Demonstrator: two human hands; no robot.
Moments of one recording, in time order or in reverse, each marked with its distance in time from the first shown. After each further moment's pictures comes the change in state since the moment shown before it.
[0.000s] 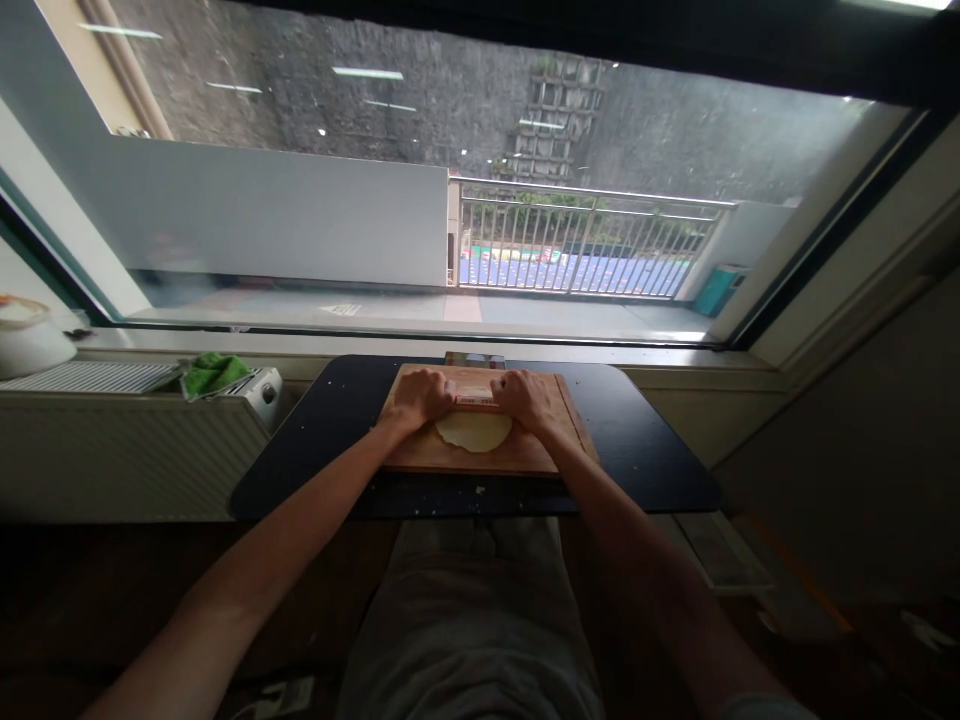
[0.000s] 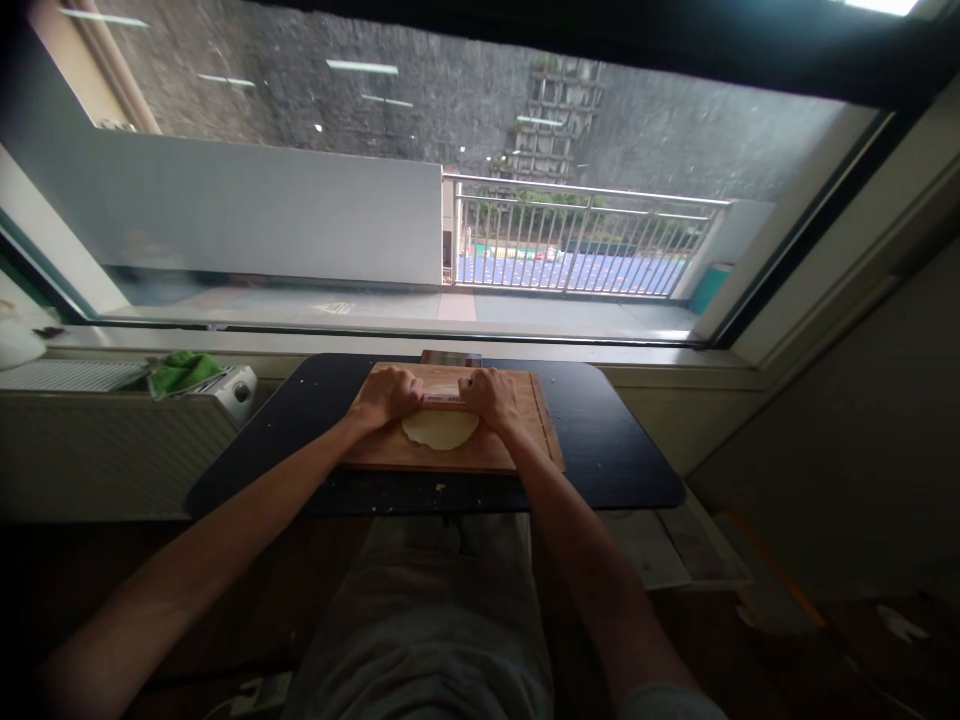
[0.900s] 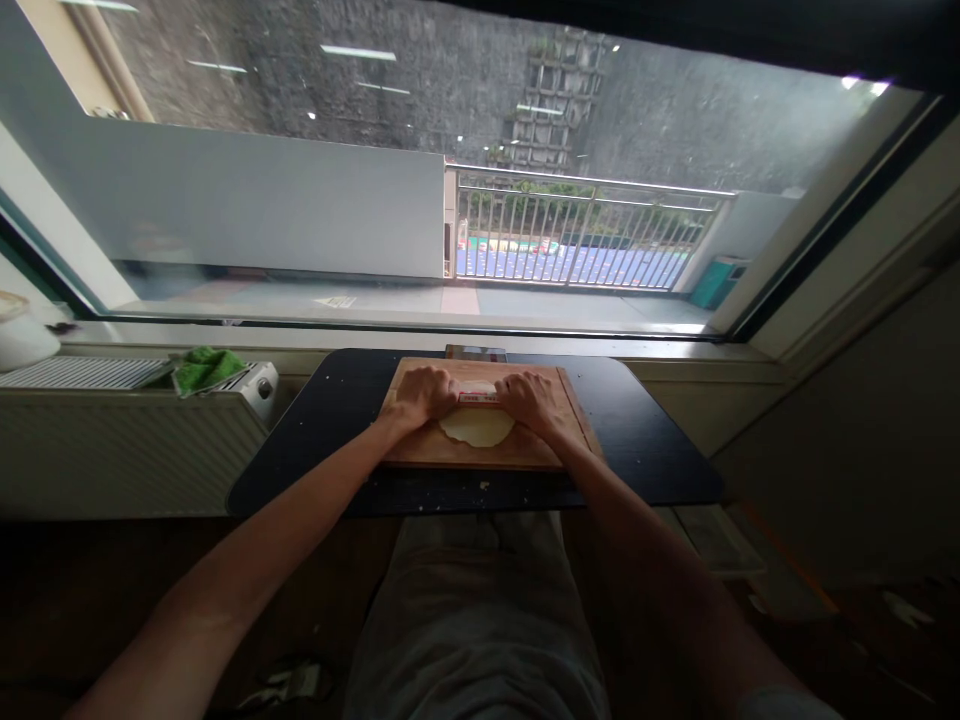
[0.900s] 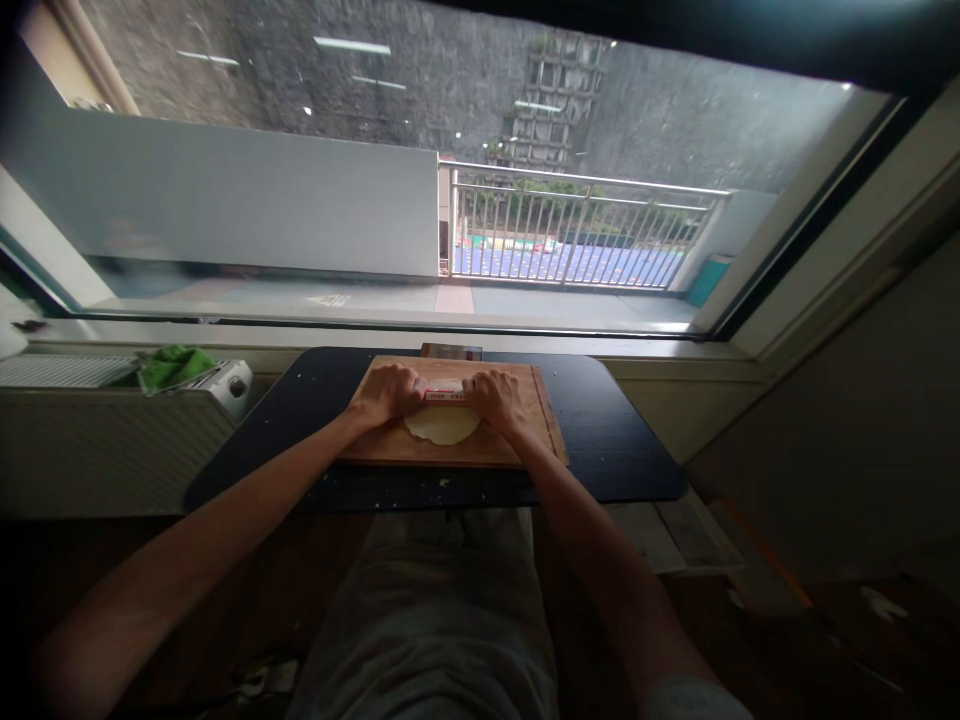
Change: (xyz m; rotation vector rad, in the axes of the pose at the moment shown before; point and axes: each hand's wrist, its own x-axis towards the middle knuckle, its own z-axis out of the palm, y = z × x) left_hand -0.004 0.002 0.001 0.000 -0.017 0.064; right_hand -0.017 0.003 0.003 -0.091 -0.017 -0.075
